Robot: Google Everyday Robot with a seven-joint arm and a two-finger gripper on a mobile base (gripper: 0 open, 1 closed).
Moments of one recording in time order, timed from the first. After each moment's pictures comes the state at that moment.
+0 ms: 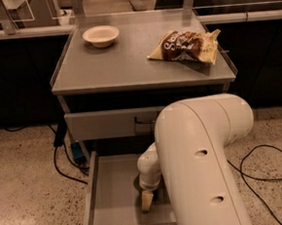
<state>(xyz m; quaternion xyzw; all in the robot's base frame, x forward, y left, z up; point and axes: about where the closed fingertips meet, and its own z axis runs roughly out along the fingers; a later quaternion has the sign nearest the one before) 0.540 -0.001 0.325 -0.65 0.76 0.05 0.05</state>
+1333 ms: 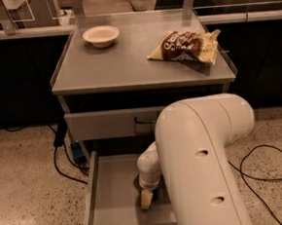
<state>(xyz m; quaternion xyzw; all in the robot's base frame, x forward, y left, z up) 0.540 -0.001 0.324 -0.65 0.76 0.05 0.05</state>
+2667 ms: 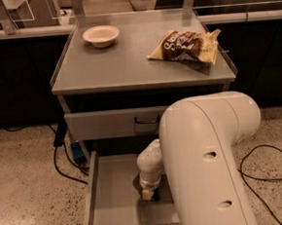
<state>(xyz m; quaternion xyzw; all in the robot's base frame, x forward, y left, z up) 0.539 -0.001 0.345 -0.65 0.76 0.05 0.05</state>
